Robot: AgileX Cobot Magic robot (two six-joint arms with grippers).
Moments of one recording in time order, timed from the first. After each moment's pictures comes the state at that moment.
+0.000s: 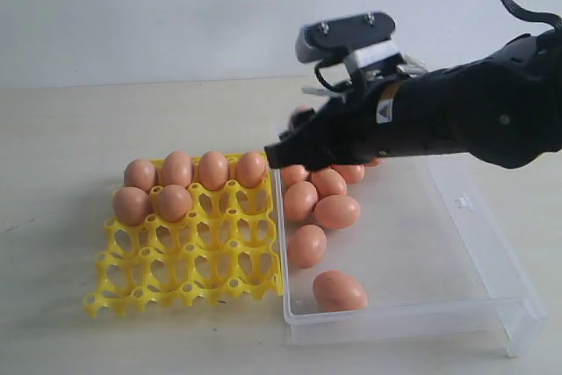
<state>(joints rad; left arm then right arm) -0.01 0.01 0.00 -0.07 0.37 0.23 0.64 1.58 -0.89 -0.02 0.08 0.13</state>
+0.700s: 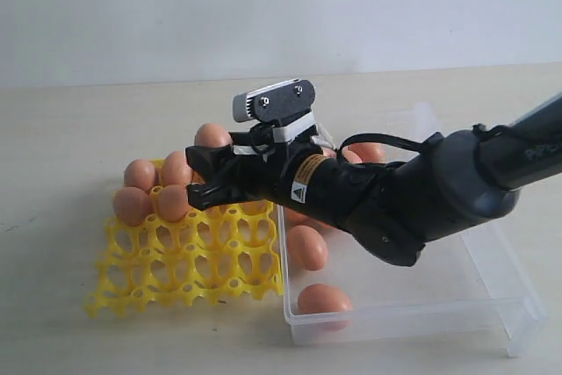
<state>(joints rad) -0.01 0.01 0.00 -0.07 0.37 0.23 0.69 2.02 -0.90 -0.24 -0.81 0.36</state>
